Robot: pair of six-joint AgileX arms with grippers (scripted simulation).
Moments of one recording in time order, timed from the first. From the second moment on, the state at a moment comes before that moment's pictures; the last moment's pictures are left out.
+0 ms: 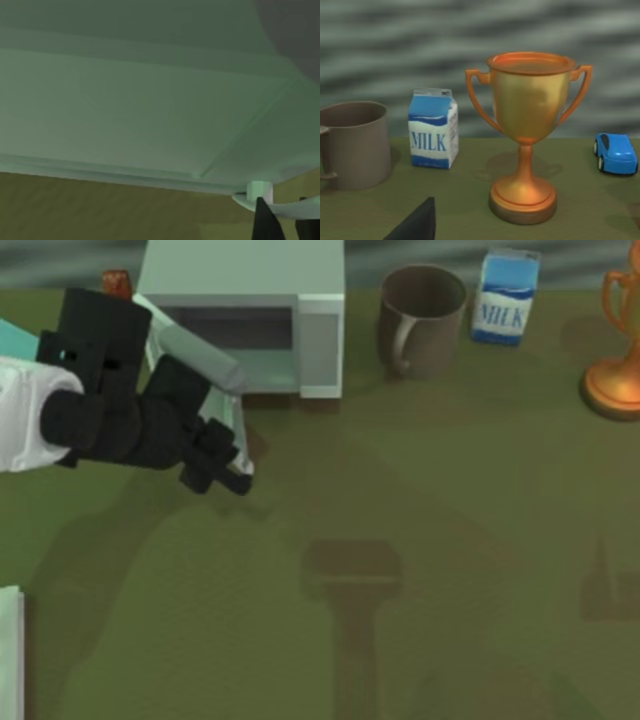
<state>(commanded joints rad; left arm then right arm) -0.32 1.72 0.97 -0.16 0.29 0.32 0.00 0.00 0.00 0.00 0.00 0.00</state>
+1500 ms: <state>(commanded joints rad) -0.28 1.71 0.96 -0.19 0.35 0.39 0.00 0.00 0.00 0.00 0.00 0.00</state>
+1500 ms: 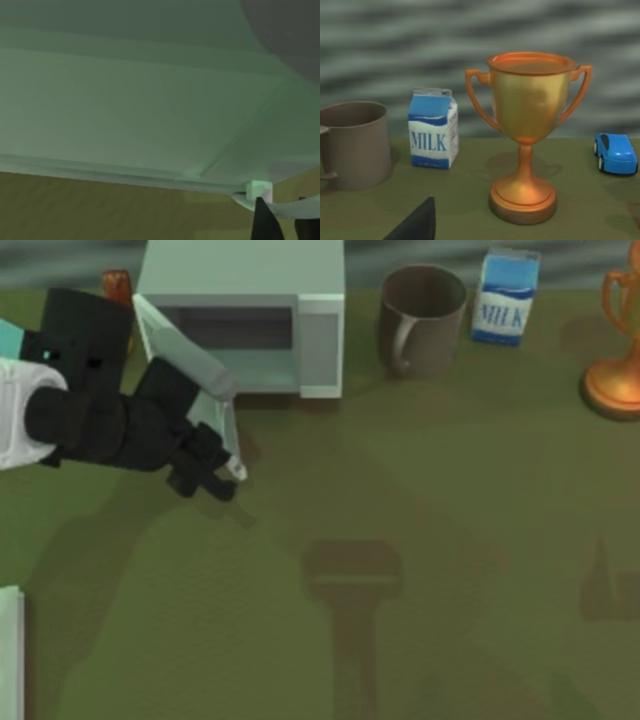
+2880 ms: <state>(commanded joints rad) -0.26 1.70 0.97 -0.22 0.39 0.46 0.00 0.00 0.00 0.00 0.00 0.00</state>
